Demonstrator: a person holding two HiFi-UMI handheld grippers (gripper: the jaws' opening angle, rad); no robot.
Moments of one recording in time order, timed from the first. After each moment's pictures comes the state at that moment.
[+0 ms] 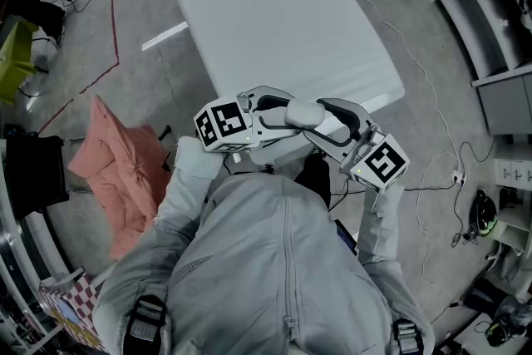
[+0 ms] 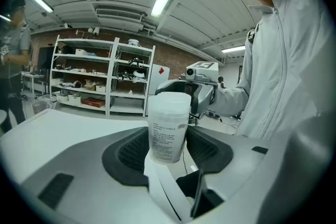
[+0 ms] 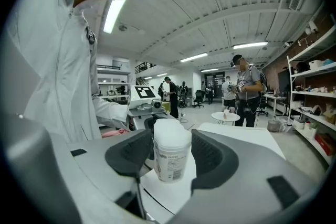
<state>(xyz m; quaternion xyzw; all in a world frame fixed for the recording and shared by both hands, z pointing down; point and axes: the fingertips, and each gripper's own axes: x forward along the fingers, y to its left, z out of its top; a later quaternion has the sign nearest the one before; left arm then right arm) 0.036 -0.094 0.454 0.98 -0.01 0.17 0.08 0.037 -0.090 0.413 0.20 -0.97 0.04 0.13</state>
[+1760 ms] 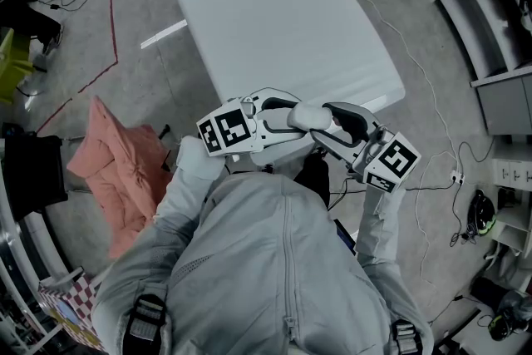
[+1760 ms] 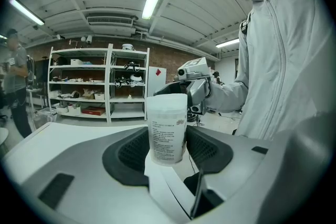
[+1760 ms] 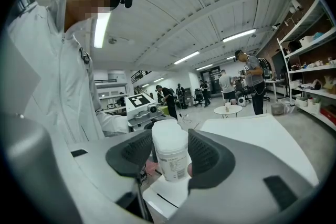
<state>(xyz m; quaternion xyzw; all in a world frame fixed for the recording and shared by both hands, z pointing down) 0.042 -0.096 0.446 0.99 -0.01 0.17 0.02 0.050 -0.096 0.406 0.20 -0.97 0.12 0.09</state>
